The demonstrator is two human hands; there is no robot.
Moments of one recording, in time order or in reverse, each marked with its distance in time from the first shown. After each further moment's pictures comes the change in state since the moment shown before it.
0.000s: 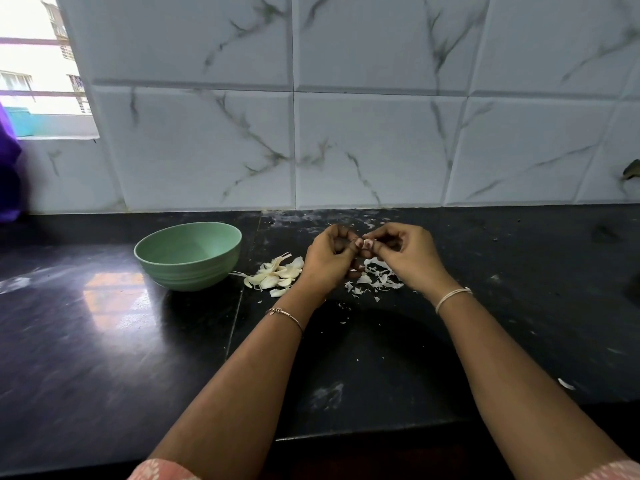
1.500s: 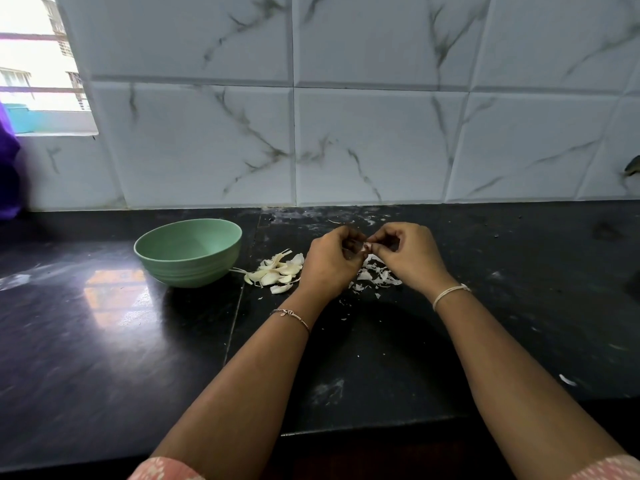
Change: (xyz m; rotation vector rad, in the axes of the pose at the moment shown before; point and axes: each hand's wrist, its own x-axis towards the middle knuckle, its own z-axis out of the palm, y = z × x) left_hand 0.003 -0.012 -0.003 0.589 0.116 0.274; right_hand -0.002 0.000 -0.001 -0.286 0.023 -0.088
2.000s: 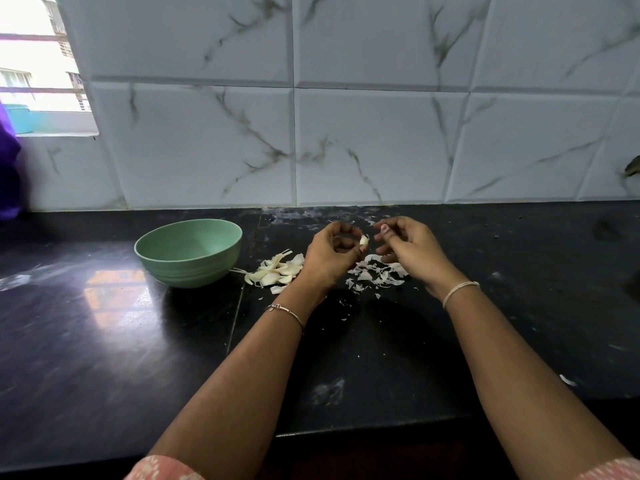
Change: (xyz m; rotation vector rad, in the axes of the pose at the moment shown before) left_hand 0.006 0.000 -0.002 -0.493 -0.096 -0.192; right_hand 0.003 -0.002 -0.007 0.426 -0.079 0.264
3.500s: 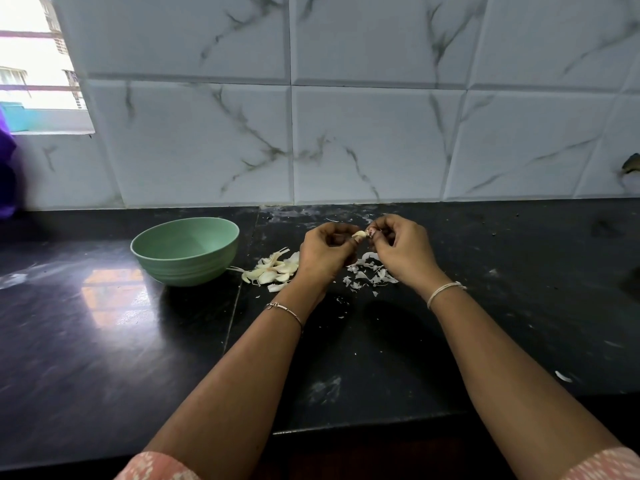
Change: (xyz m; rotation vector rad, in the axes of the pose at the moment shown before) left_hand -0.001 -0.001 0.002 -0.098 0.094 -0.043; right_hand -0.003 -0.001 0.014 -0.323 0.146 -0.173
